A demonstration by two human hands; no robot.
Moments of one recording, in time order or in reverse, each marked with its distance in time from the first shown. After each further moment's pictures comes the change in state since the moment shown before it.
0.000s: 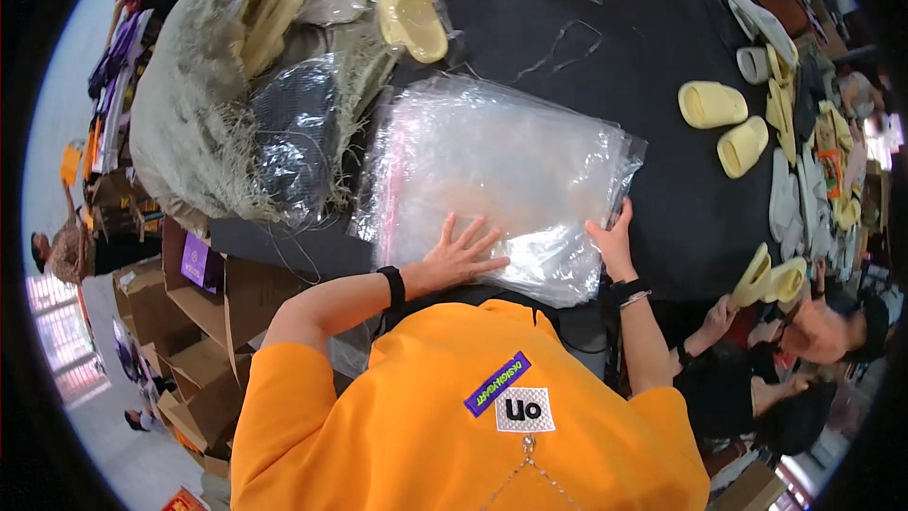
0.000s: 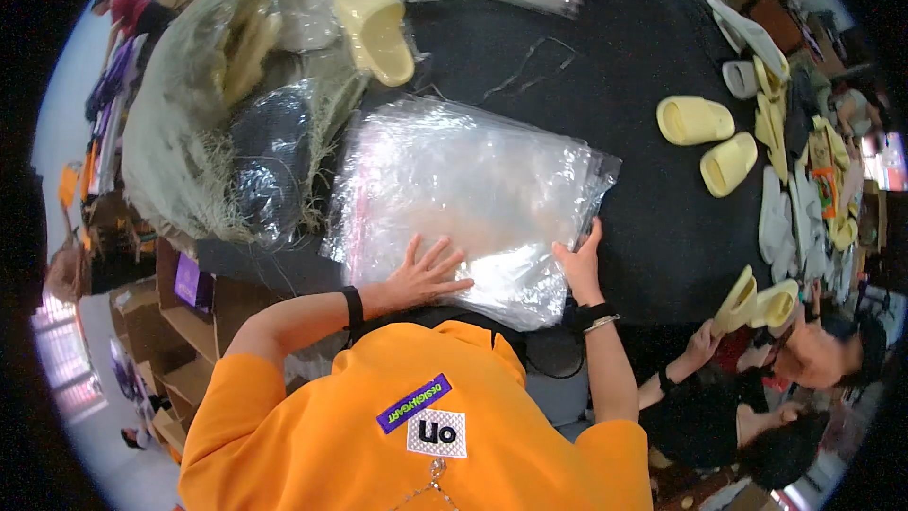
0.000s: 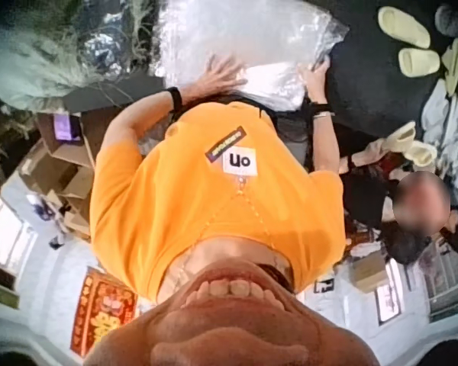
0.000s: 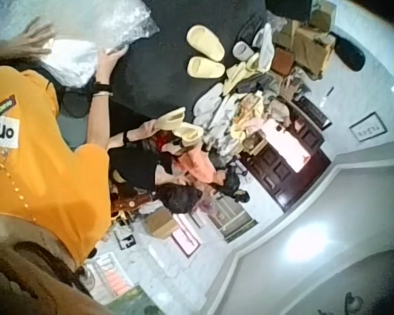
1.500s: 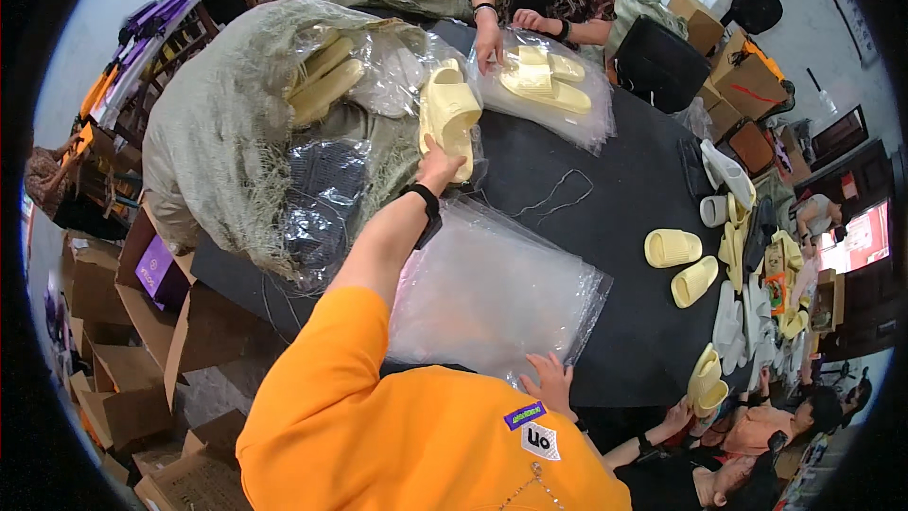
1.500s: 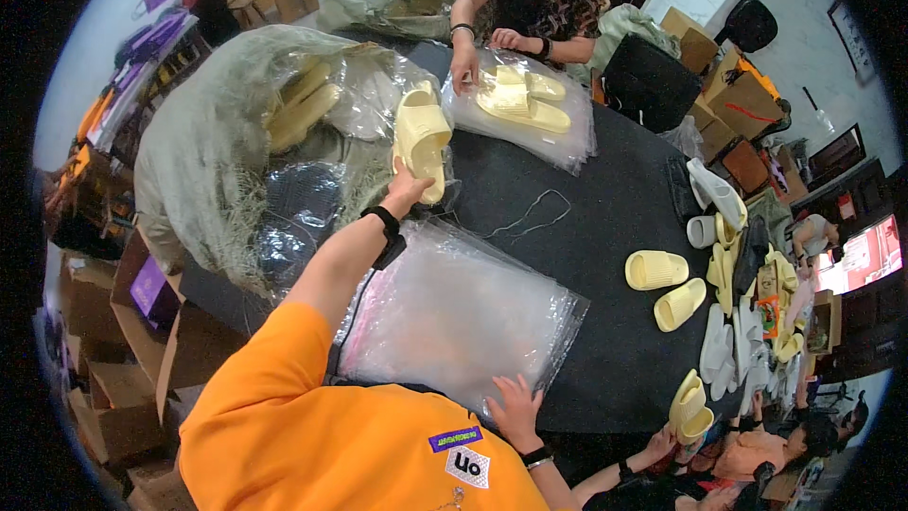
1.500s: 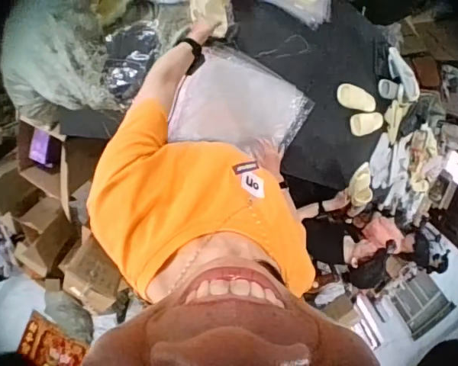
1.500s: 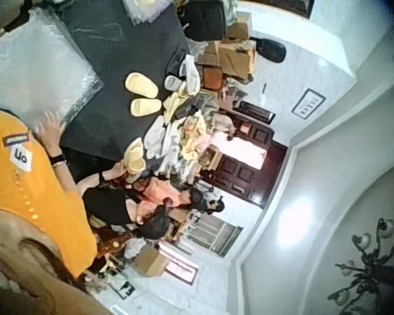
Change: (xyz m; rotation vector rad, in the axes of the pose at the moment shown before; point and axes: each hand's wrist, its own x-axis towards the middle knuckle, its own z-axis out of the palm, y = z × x) left_hand 0.129 -0.296 -0.082 -0.964 0.559 -1.369; right_hand -0.090 -0.041 0.021 -0.894 -0.353 -0.351
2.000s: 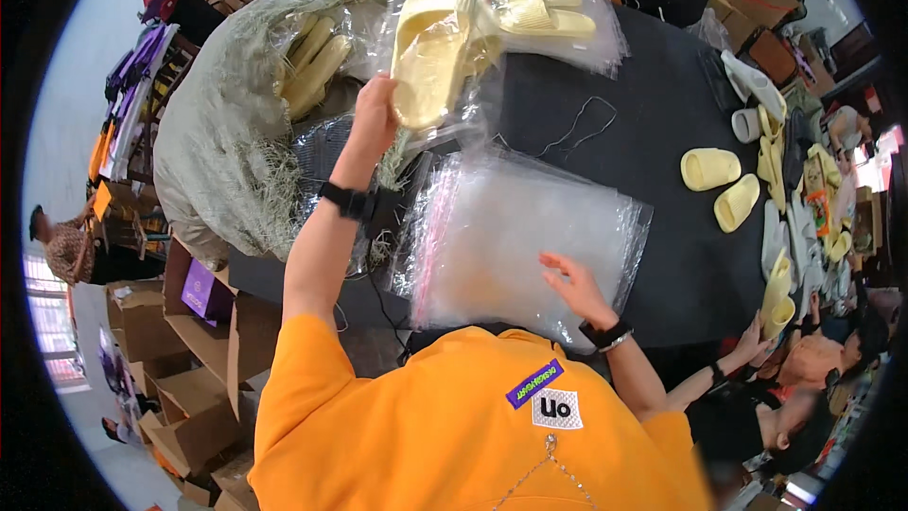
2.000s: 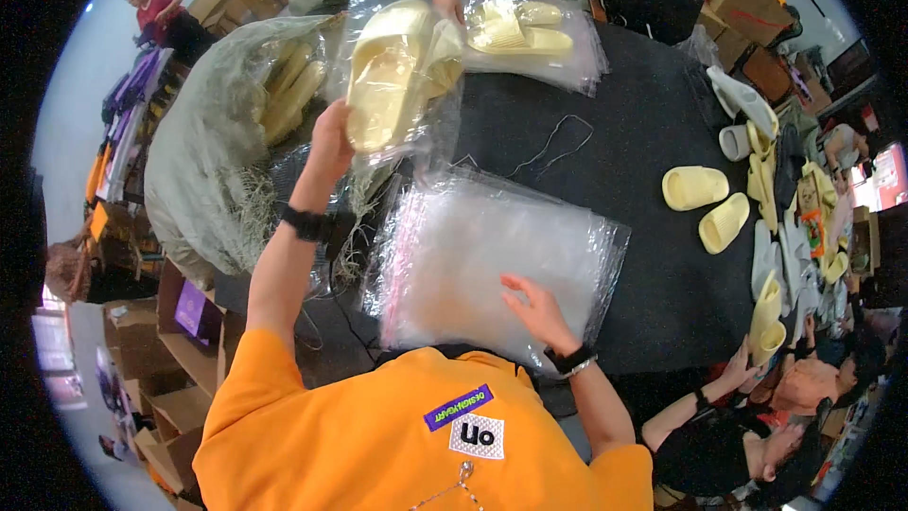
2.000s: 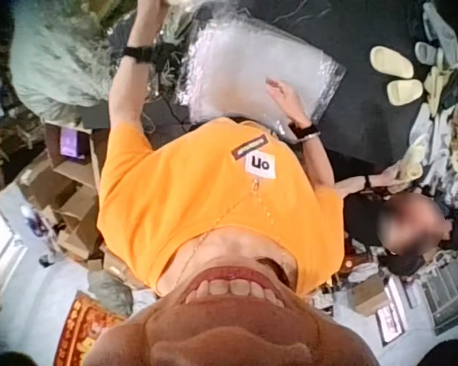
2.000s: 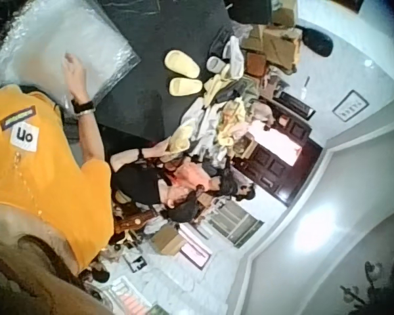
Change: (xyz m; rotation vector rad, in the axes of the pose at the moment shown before) left_hand -0.058 0.031 -0.146 -0.994 -0.338 0.308; right_hand 0.097 -0.044 -0.024 0.790 -0.084 -0.129
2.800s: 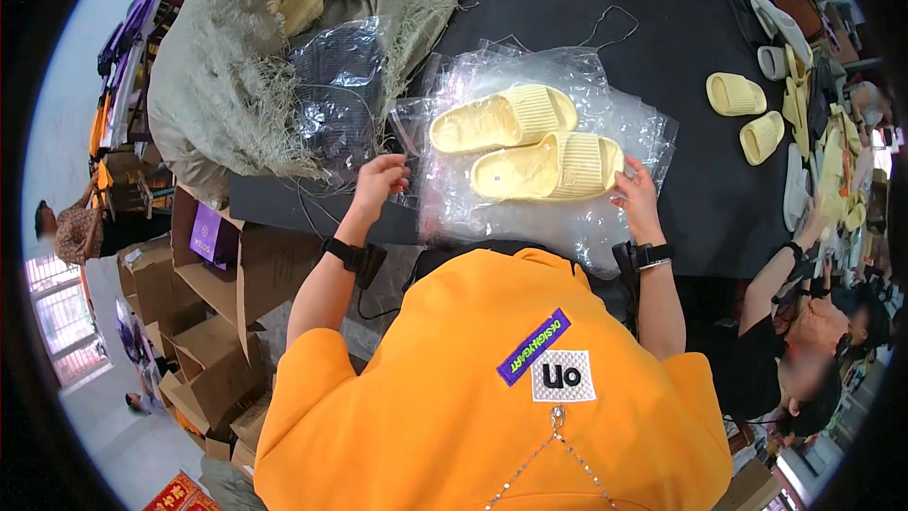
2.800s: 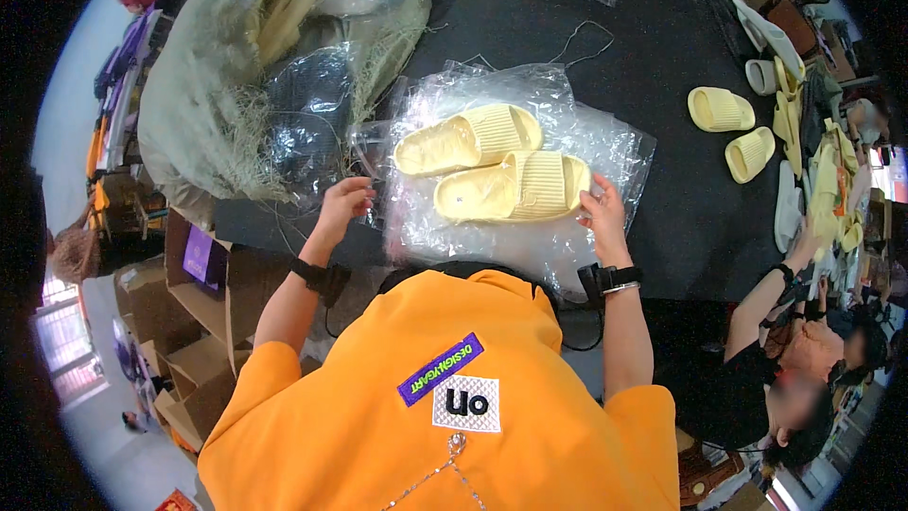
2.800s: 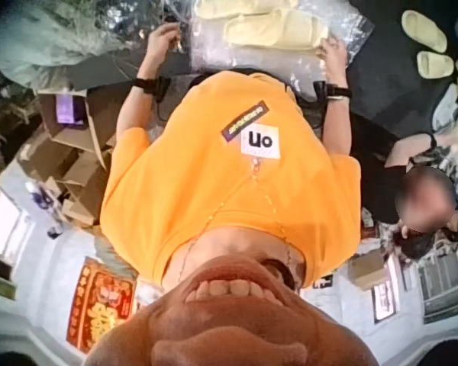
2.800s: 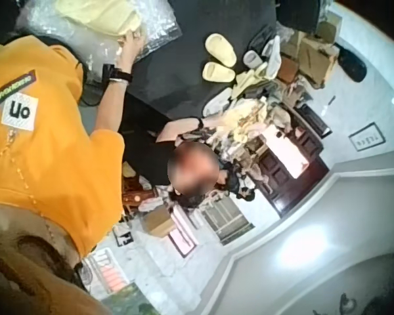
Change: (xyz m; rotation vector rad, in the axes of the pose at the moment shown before) left_hand -0.223 -0.098 -0.105 0.493 0.170 -0.568; right_hand -0.025 0.056 -0.035 0.495 0.422 0.405
